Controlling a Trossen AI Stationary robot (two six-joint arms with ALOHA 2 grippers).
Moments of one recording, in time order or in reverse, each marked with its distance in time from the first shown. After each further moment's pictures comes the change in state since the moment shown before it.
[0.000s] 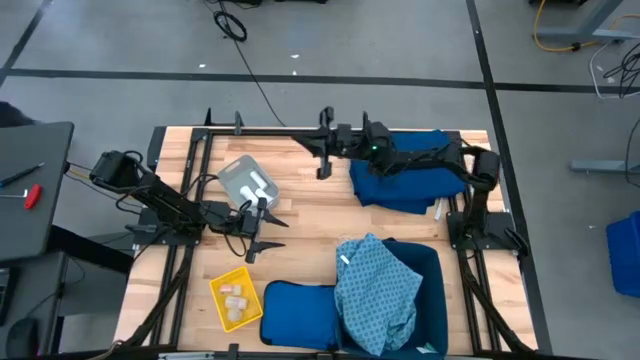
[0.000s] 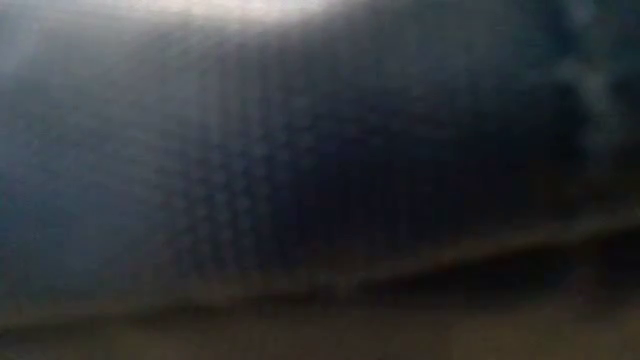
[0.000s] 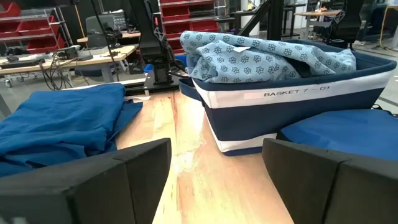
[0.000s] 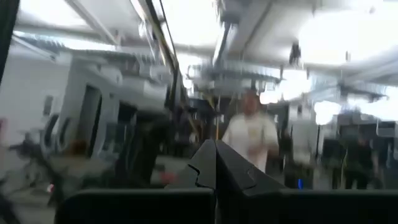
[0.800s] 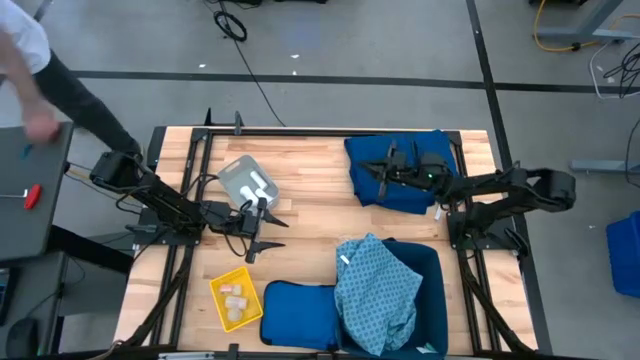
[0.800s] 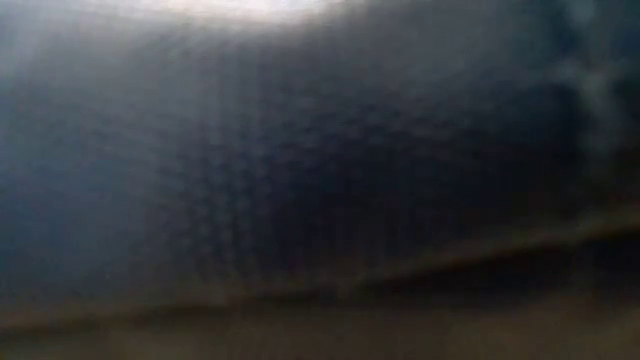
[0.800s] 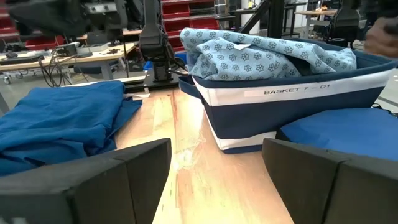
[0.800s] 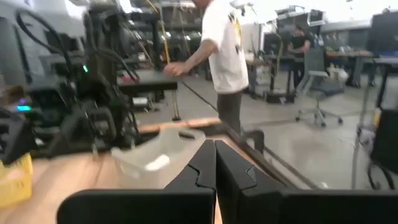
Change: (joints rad) left arm 0.000 0.000 0.000 -0.009 0.000 -0.009; right arm -0.062 -0.596 -0.849 -0.152 0.231 0.030
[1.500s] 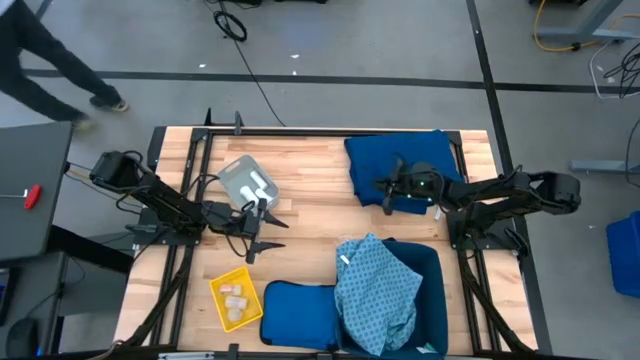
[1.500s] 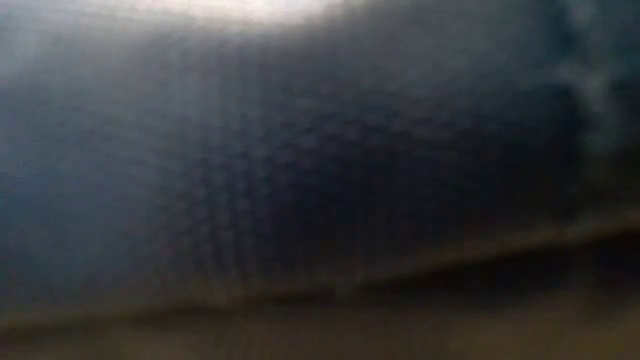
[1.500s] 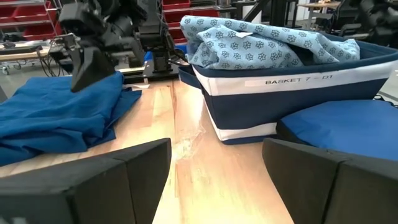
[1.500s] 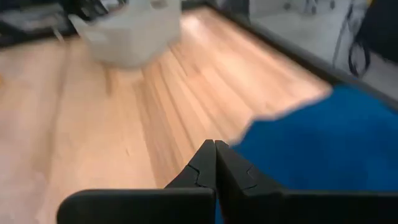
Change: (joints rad) left arm 0.000 0.000 0.000 -0.034 -0.005 -0.014; right arm -0.014 -0.044 -0.135 -0.367 0.060 0.037
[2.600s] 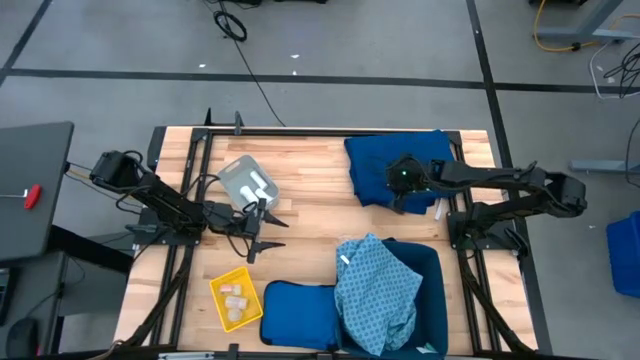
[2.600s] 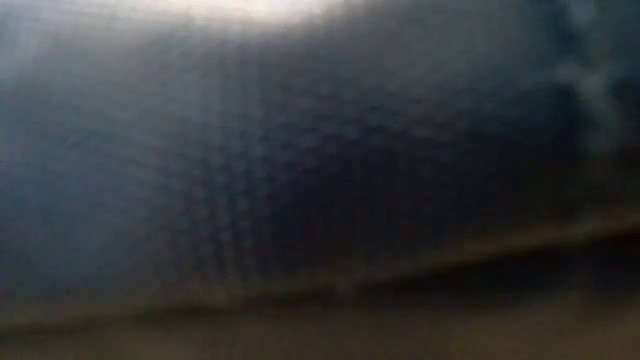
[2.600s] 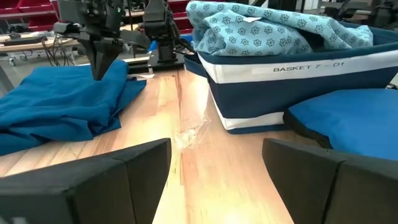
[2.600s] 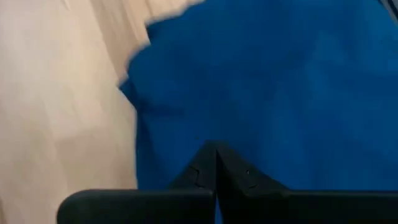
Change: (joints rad) left arm 0.000 0.000 0.000 -0.038 -0.025 -0.002; right arm 0.003 -0.059 0.378 -1.078 0.164 -0.129
